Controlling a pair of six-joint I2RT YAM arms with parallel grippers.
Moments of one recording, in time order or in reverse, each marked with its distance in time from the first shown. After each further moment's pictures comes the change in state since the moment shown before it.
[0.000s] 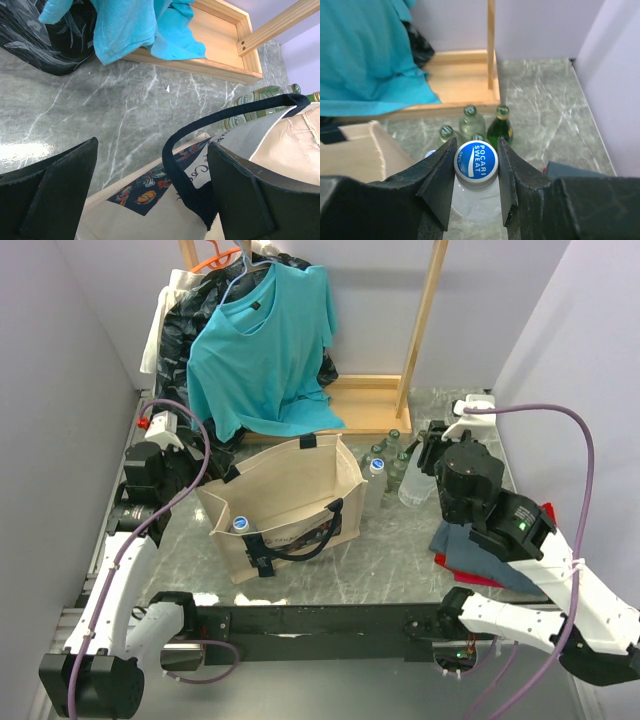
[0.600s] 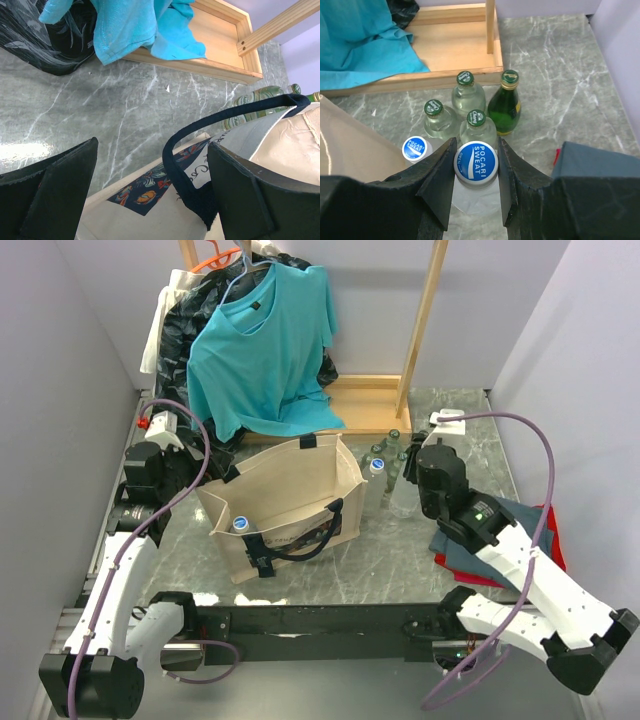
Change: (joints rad) left arm 0.000 0.000 0.000 0.000 0.000 0.001; right arm -0.181 0.016 -0.285 0.138 -0.175 0.086
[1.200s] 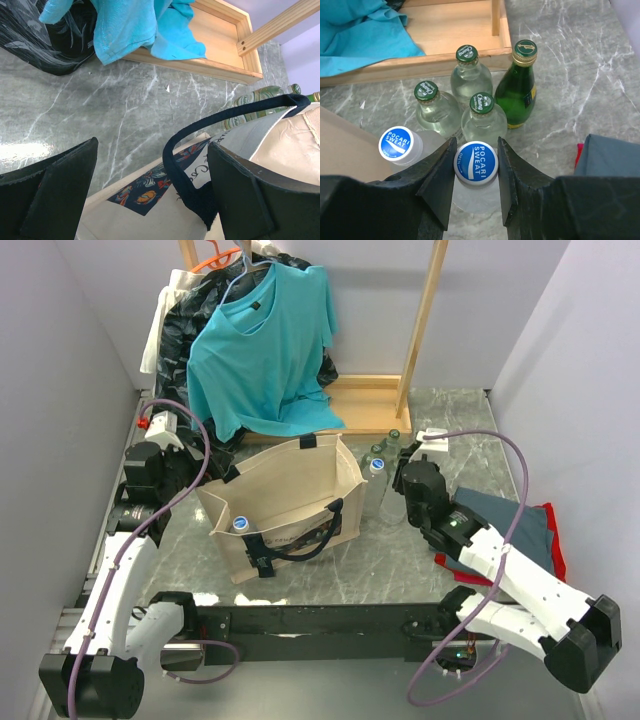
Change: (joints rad) left arm 0.000 0.000 0.000 0.000 0.000 0.000; right arm -0.019 0.018 -0.265 0.275 -0.022 0.027
